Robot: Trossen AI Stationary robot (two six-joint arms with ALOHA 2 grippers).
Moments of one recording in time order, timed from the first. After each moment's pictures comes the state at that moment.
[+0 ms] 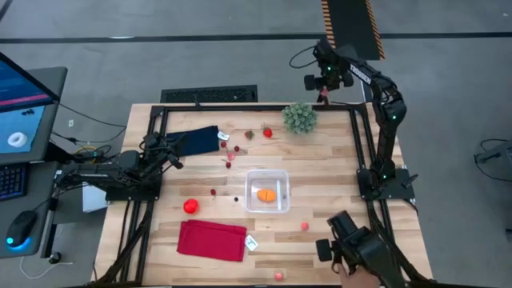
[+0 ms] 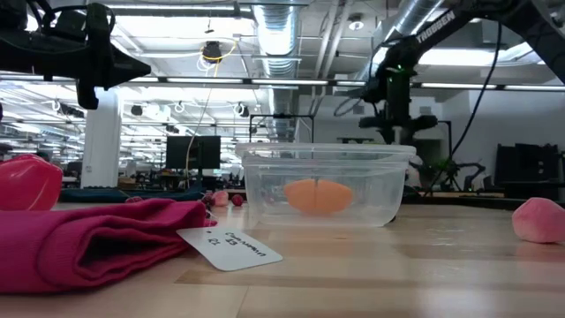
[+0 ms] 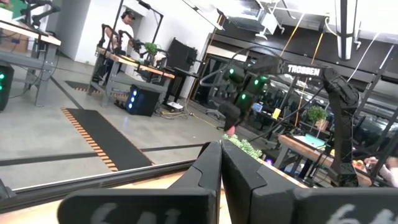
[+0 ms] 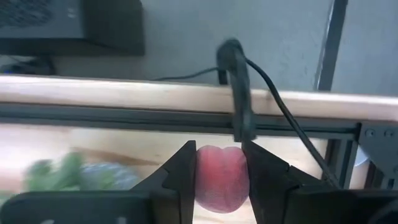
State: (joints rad) left arm 0.00 0.07 0.03 0.28 -0.72 -0.26; right arm -1.06 2.01 1.83 -1.23 0.05 0.37
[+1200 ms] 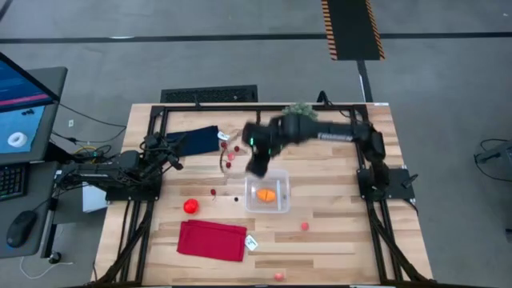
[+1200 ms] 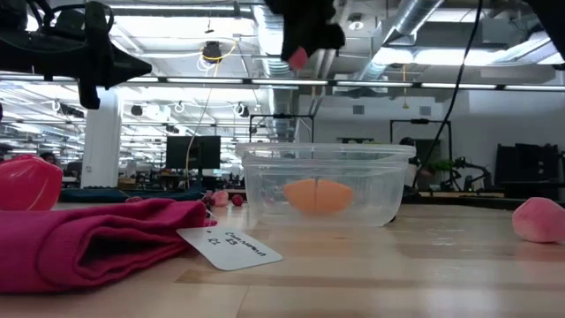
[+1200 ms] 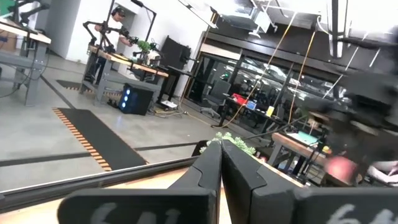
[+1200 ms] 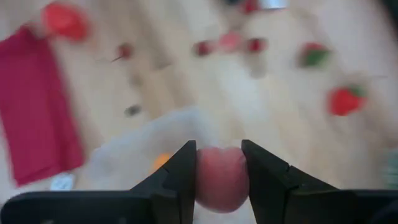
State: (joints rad) left arm 0.00 0.07 0.03 0.28 -0.69 -0.26; right arm -0.02 2.01 2.12 -1.28 0.06 0.34
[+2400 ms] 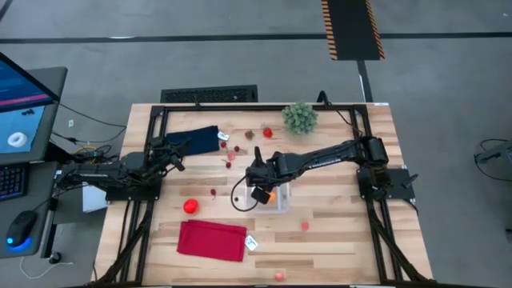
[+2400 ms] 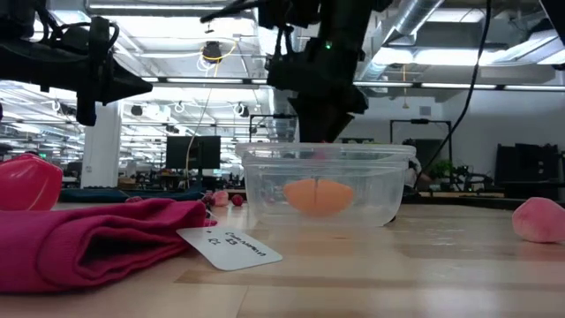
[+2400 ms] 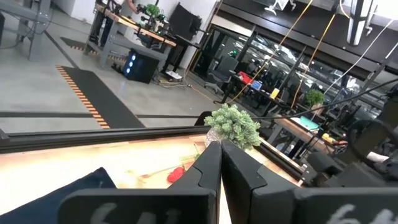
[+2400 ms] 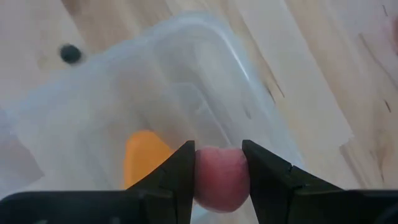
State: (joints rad) left arm 0.00 0.07 0.03 0.11 -0.69 -0.47; right arm 0.11 2.01 1.59 -0.92 0.23 0.53
